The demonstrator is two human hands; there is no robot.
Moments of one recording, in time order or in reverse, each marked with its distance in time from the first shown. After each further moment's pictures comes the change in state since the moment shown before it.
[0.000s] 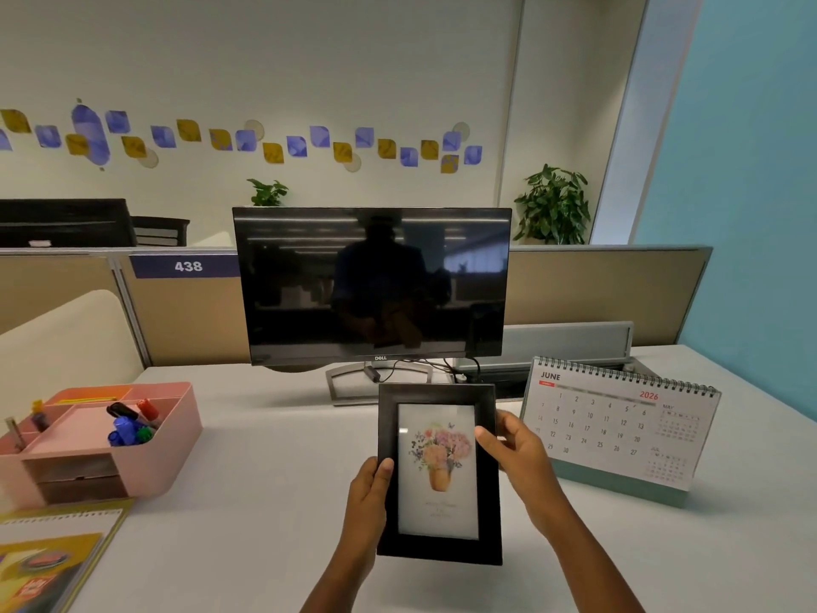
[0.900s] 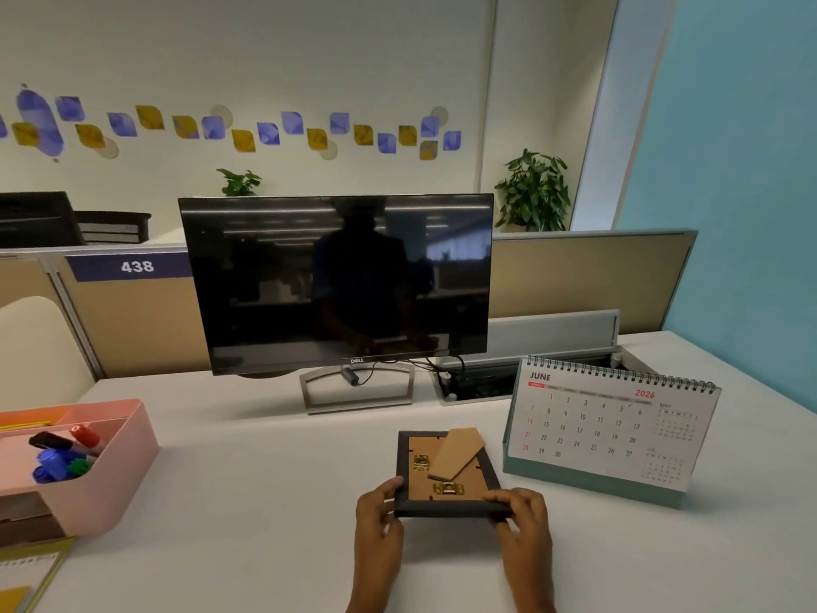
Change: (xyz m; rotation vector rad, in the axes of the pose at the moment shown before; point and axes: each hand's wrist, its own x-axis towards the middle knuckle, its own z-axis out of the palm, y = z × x) left_hand 0.029 -0.062 0.030 0.275 0.016 0.081; right_hand 0.000 0.124 0.003 -0.344 0.399 -0.171
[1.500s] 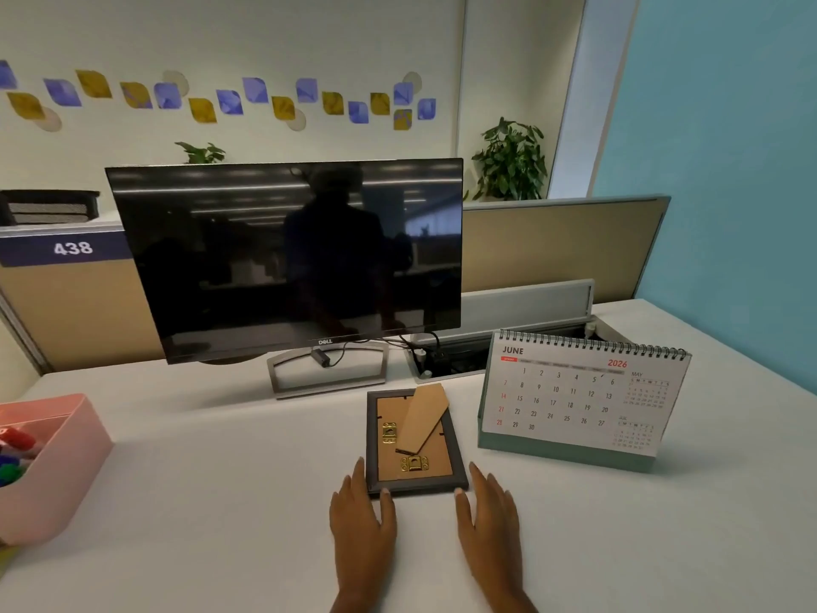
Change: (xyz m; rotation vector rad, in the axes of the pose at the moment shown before) left_hand 0.006 -0.026 0.027 0.456 0.076 -0.044; right_hand -0.010 0.013 0.015 -0.259 -0.165 0.205
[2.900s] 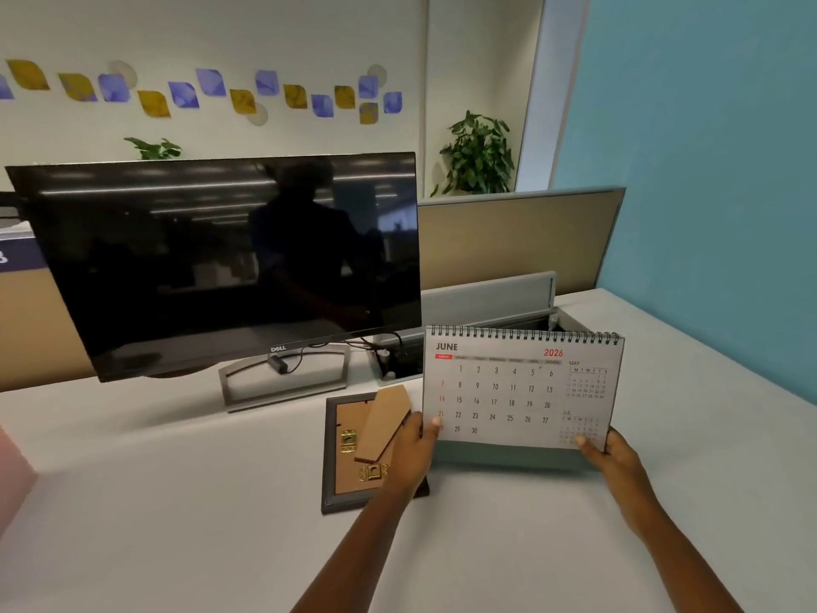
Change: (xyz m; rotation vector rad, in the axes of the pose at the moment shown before) left_hand 0.046 0.102 0.062 -0.515 -0.485 0.140; right_hand 0.085 0.082 -0.170 0.498 0.066 0.207
